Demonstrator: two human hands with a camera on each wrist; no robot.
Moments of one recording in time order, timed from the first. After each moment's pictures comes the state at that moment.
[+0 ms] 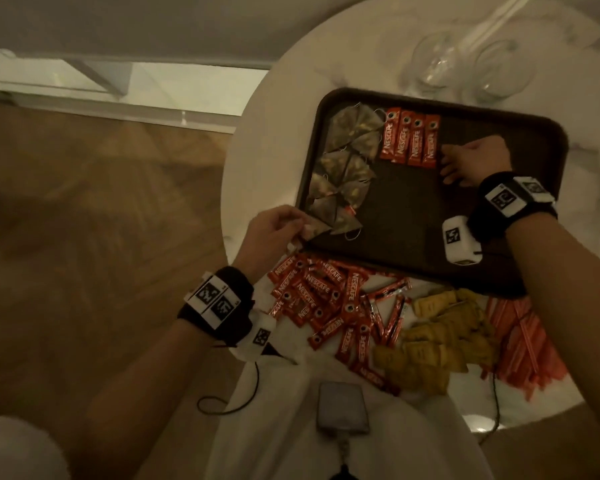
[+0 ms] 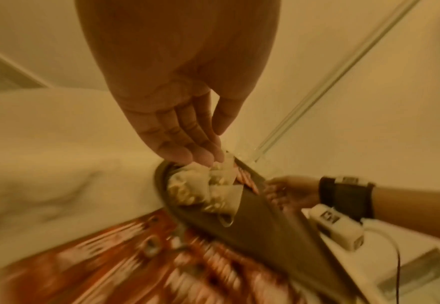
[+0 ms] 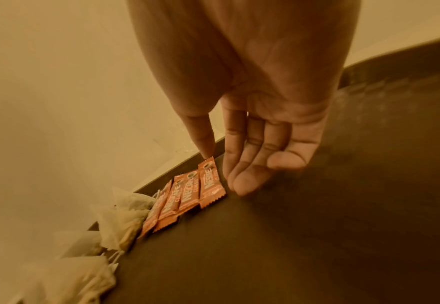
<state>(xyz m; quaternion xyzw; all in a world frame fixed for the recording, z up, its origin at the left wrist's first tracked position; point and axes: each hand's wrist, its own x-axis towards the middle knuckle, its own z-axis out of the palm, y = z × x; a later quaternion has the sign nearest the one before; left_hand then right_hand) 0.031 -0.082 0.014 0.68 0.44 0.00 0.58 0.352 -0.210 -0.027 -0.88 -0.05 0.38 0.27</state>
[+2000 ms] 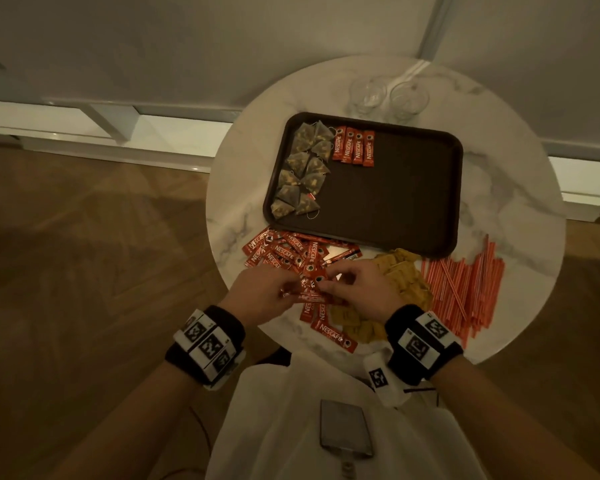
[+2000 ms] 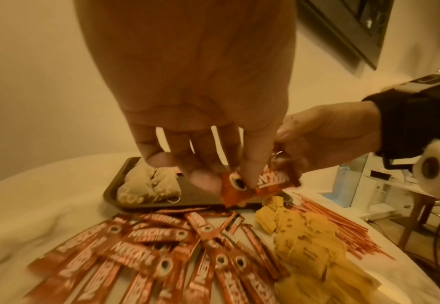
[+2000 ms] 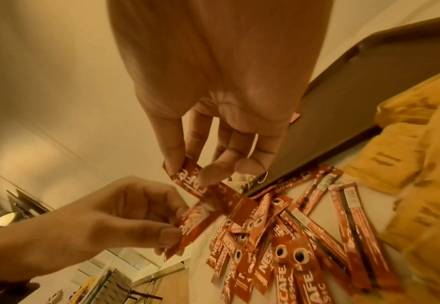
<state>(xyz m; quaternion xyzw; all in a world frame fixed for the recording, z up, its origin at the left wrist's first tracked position) -0.041 -0.224 0.061 0.94 0.18 -0.14 0.24 0.110 -0.367 0.060 -0.74 -0.30 0.48 0.36</state>
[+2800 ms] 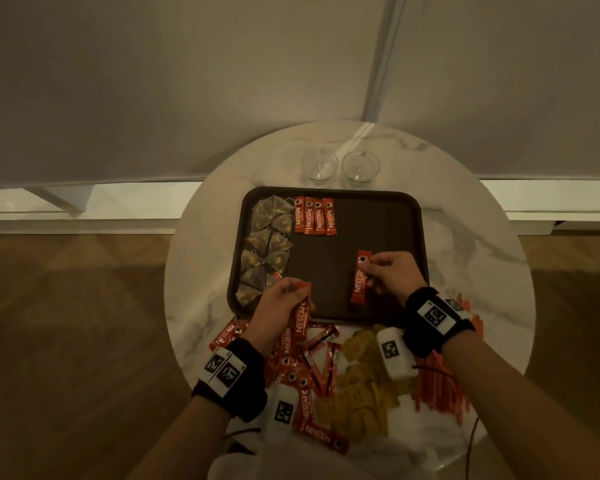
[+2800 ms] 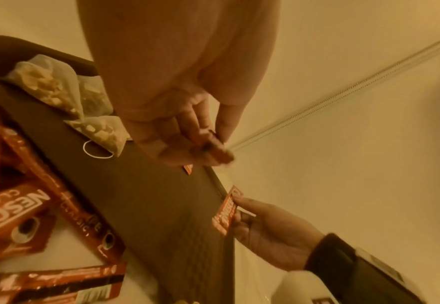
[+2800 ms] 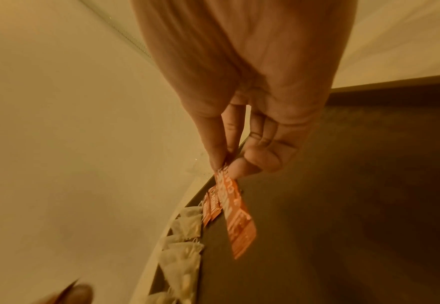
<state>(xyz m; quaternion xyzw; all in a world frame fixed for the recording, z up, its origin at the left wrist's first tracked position) 0.101 -0.185 0.050 0.55 0.41 -0.02 0.73 0.291 -0.323 0.025 -0.80 -0.06 0.41 0.44</state>
